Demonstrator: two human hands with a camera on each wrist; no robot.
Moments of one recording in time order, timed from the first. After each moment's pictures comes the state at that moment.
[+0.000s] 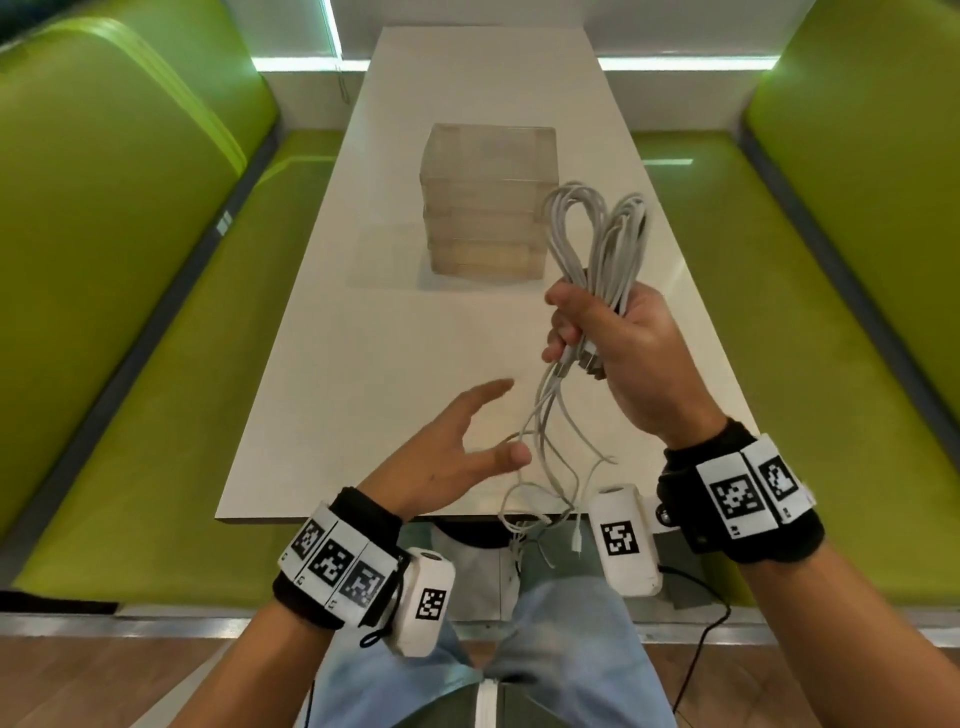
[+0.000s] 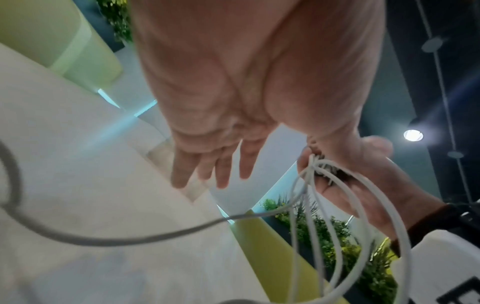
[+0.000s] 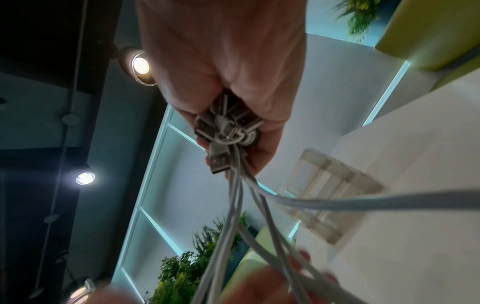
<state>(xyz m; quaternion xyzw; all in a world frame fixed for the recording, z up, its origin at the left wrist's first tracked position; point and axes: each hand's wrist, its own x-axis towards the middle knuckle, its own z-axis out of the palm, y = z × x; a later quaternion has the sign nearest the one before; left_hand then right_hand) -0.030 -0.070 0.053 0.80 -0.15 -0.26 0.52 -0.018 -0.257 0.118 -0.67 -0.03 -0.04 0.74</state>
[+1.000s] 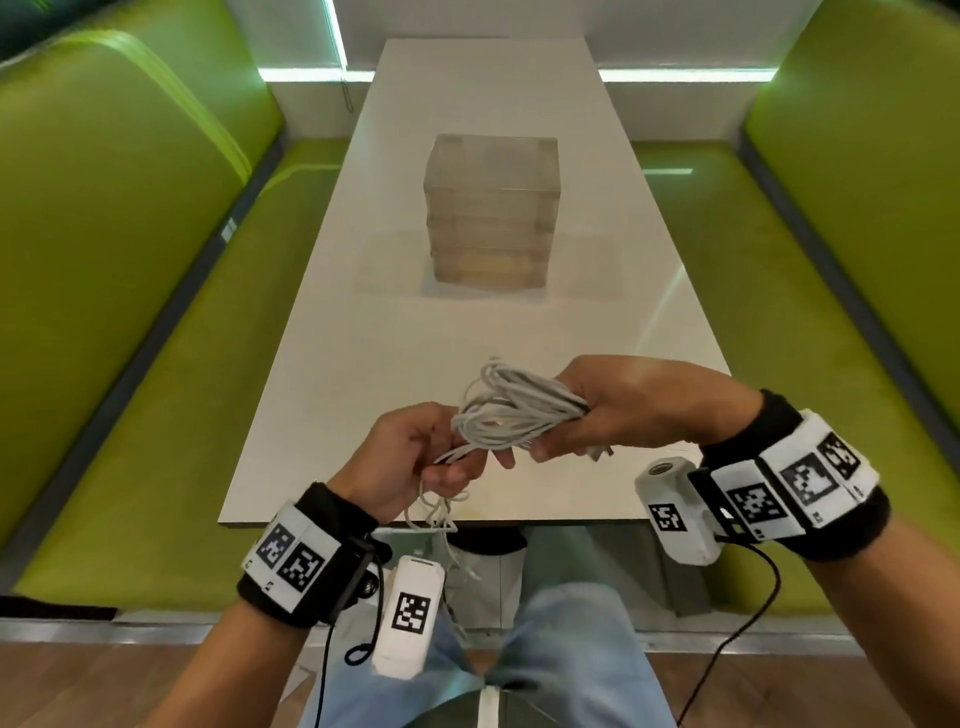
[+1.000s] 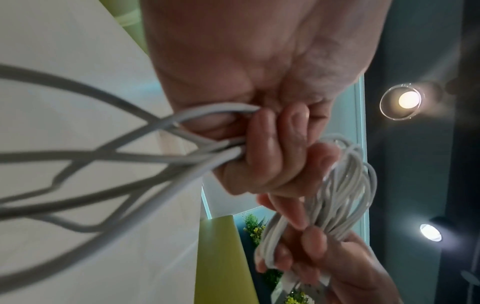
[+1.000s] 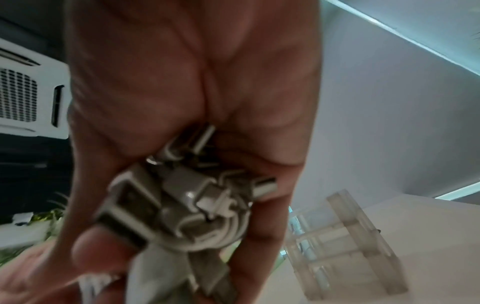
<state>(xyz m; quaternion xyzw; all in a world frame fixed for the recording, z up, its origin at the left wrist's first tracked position) -0.027 -0.052 0.074 0.56 -0.12 -0.39 0.72 -0.025 -0.266 0.142 -0.87 -0.22 0.30 0.33</state>
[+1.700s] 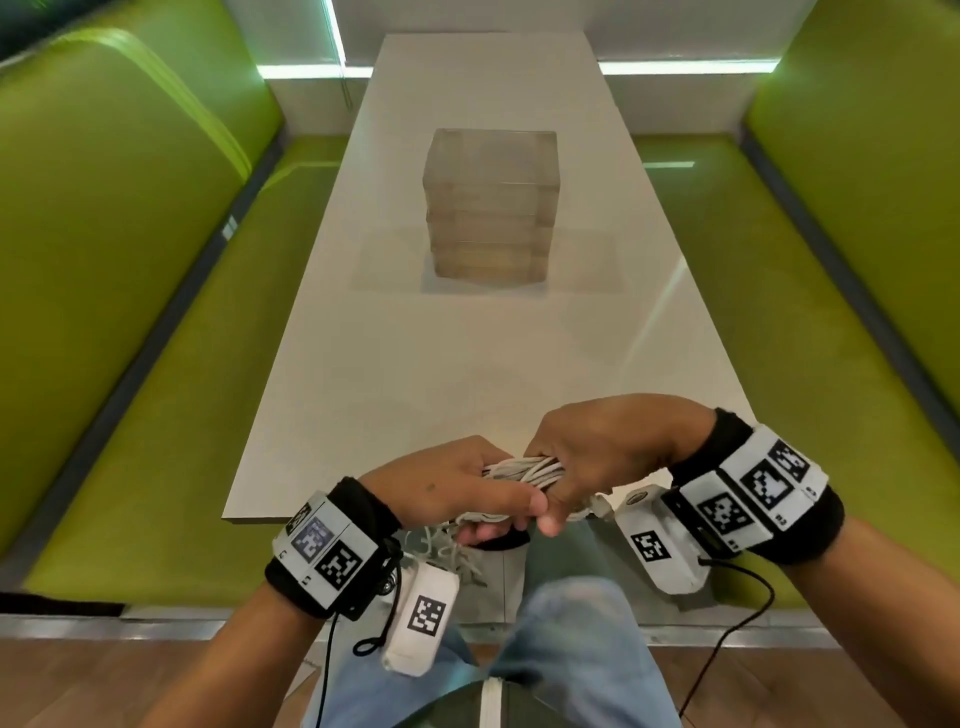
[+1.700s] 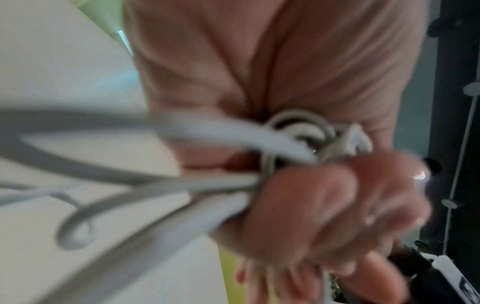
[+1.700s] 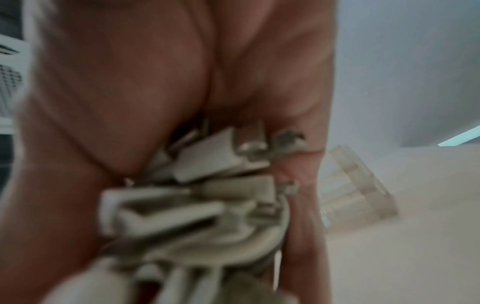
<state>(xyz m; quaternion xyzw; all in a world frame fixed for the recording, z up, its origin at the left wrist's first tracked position) -0.043 -0.067 0.080 0.69 -0.22 -0.46 0.51 -0.034 -0.247 0.121 -0.83 -0.26 0.43 0.23</state>
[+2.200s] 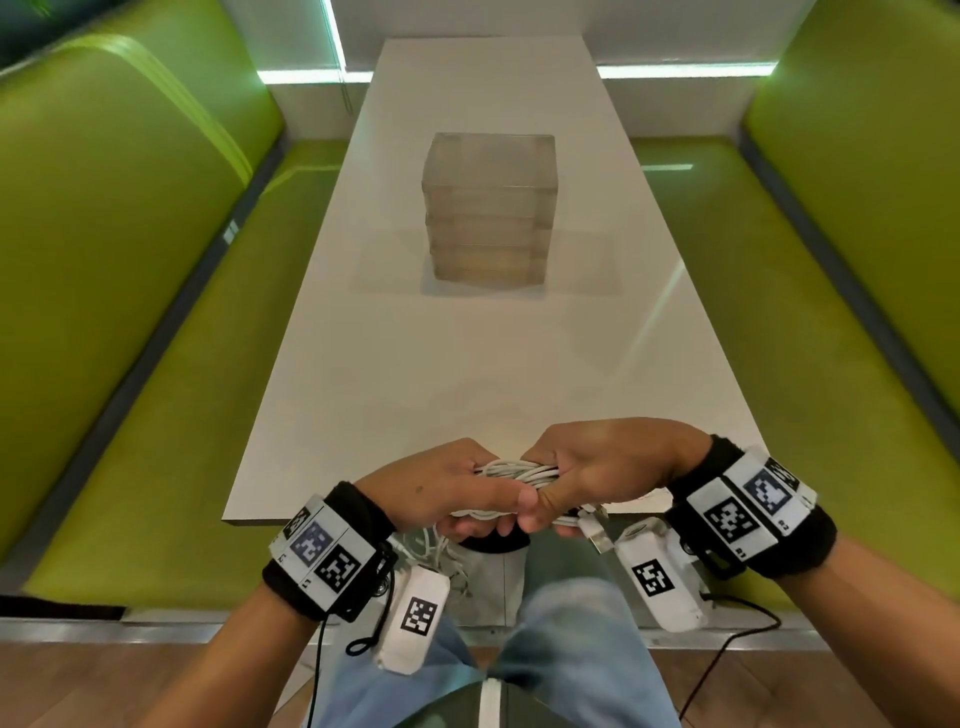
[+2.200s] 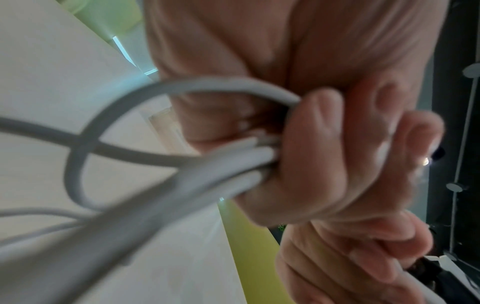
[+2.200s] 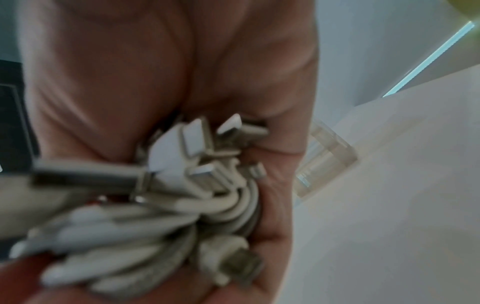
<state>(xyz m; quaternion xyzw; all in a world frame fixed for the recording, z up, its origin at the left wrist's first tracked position) -0.040 -0.062 0.068 0.68 -0.25 -0.45 0.53 -0.047 -0.254 0.103 -0.75 -0.21 0.46 0.42</state>
